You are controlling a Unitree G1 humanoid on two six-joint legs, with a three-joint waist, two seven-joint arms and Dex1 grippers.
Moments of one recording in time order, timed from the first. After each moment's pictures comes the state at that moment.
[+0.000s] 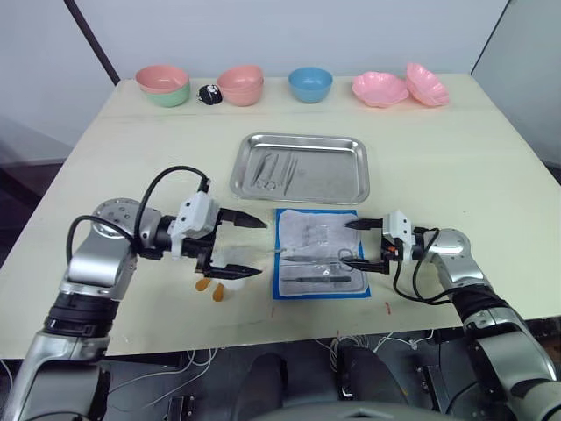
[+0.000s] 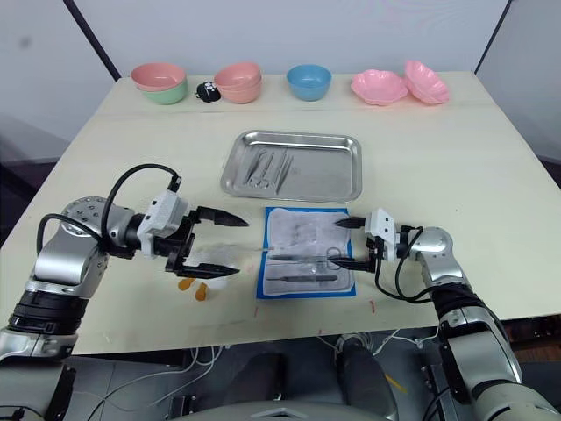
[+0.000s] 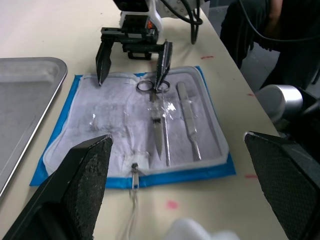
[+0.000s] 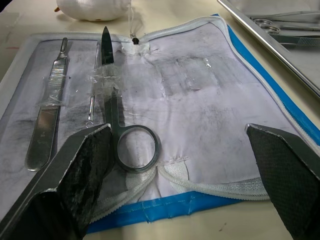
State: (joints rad) left arm -0.38 0.88 -0.03 0.03 -0.45 0.10 -1.56; right arm -0.54 -0.37 0.16 0.73 0.19 -0.36 1.32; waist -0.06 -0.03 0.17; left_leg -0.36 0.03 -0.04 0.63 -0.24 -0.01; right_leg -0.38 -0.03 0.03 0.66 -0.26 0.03
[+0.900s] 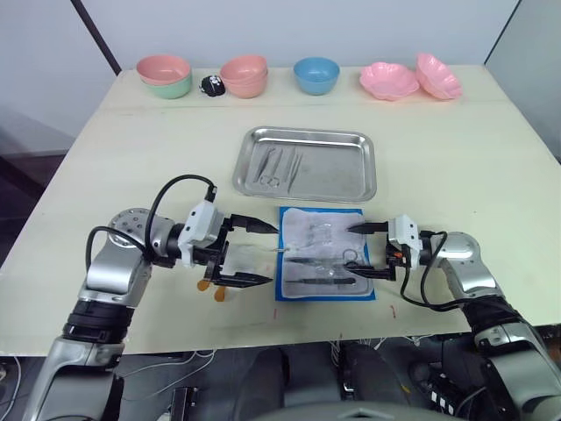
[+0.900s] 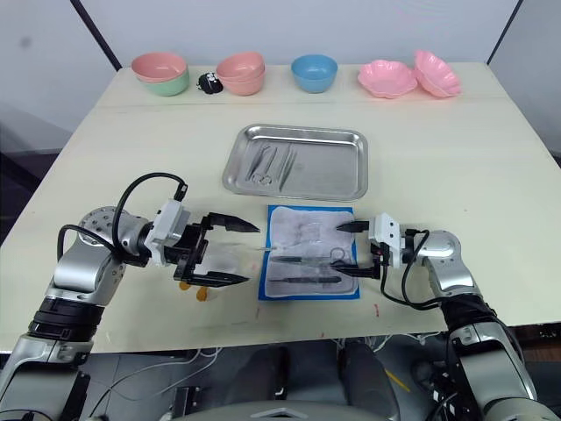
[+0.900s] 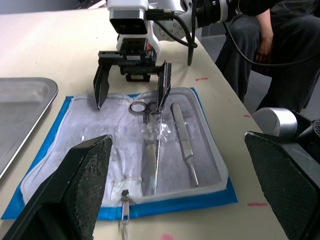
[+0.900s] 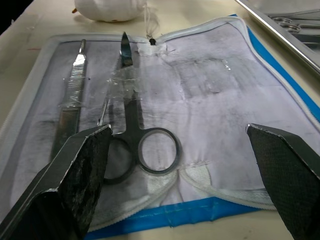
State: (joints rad) left arm -0.35 0.75 -0.04 0.01 -0.48 0.06 -1.54; right arm -0.45 -0.43 0.15 0.47 0.22 -0.24 1.33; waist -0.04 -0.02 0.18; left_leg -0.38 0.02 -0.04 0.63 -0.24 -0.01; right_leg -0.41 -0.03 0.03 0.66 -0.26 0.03
